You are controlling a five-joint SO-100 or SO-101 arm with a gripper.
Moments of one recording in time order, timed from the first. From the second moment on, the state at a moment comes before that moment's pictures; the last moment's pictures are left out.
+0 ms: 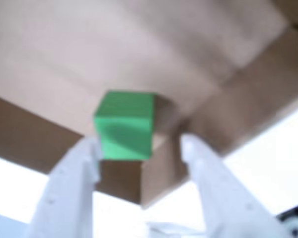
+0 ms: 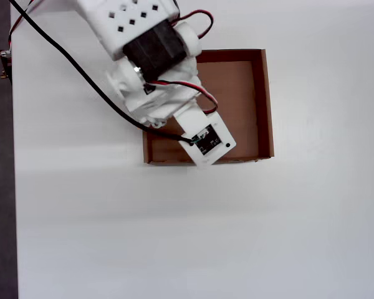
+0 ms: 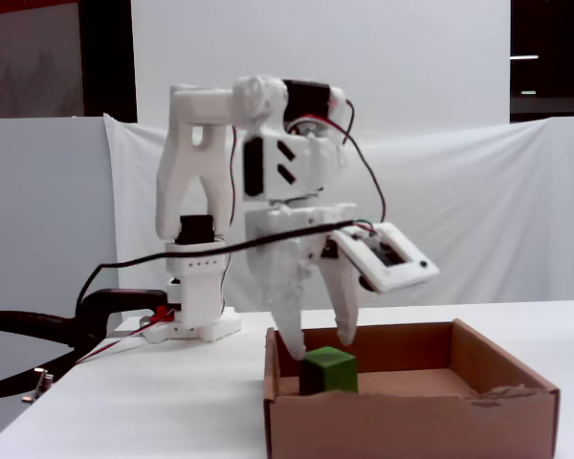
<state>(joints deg) -28.1 78.4 86.0 66.4 -76.2</state>
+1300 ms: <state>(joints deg) 10.5 182.2 168.9 70.3 -52.7</state>
